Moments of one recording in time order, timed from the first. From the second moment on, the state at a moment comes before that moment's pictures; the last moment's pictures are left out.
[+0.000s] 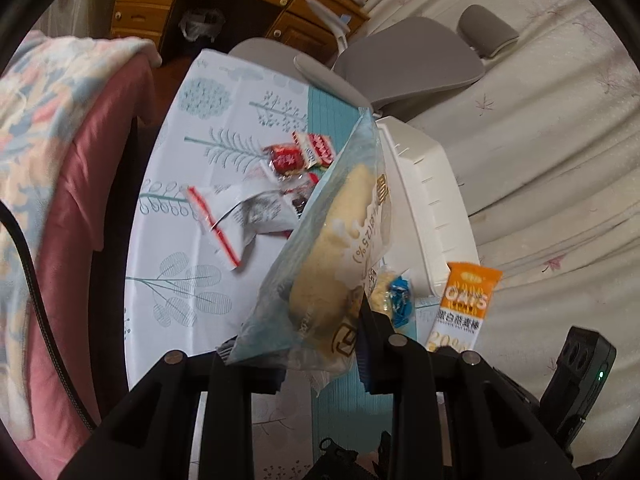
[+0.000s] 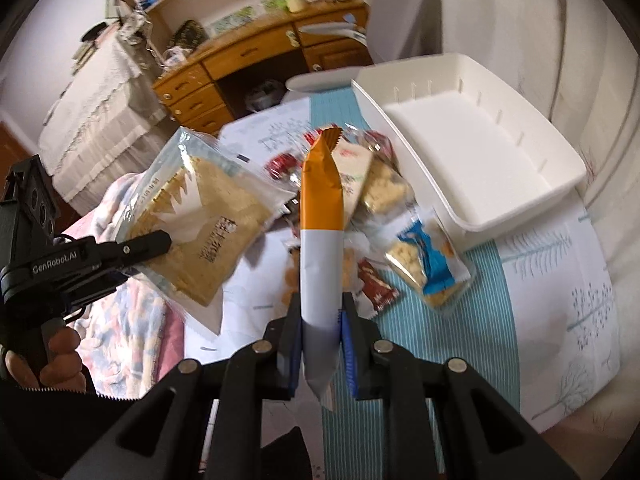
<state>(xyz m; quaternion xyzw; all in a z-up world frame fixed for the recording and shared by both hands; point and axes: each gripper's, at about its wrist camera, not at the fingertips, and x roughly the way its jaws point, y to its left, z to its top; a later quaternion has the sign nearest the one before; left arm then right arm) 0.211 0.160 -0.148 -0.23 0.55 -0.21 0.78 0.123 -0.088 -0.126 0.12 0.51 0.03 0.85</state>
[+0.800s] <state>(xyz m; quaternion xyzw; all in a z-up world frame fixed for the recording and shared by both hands) 0.221 0.051 -0.043 -0.23 0.43 -0.15 0.86 0.197 -0.184 -0.059 0.05 0.43 0.16 0.89</state>
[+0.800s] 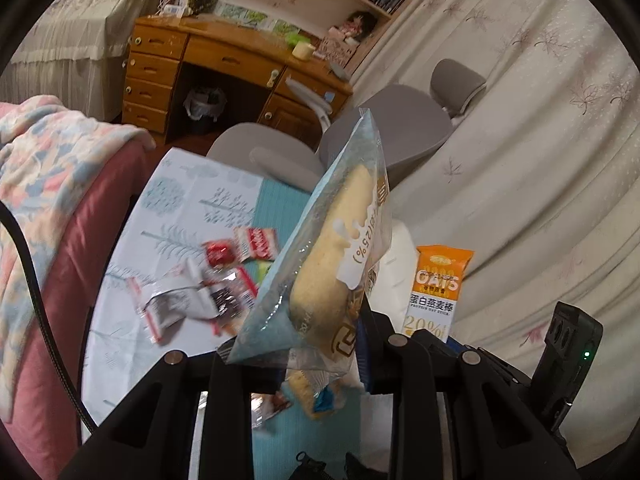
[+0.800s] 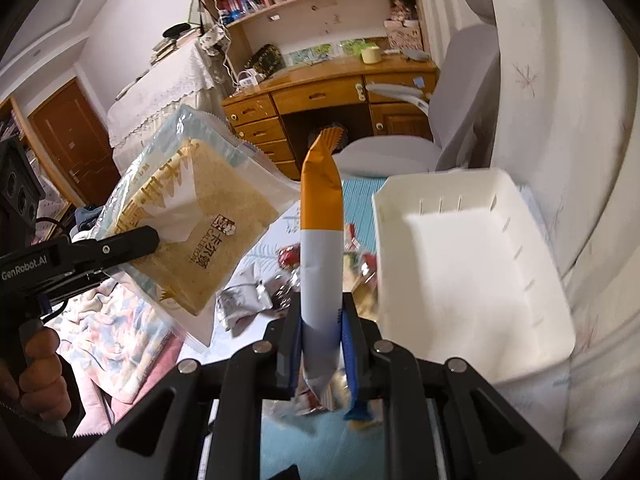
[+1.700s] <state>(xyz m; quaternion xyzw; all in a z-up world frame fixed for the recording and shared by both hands) 0.297 -0.103 -0.077 -0.23 0.46 -0.16 0.85 0.268 -0.306 -0.096 0.06 0.45 0.14 0.88</state>
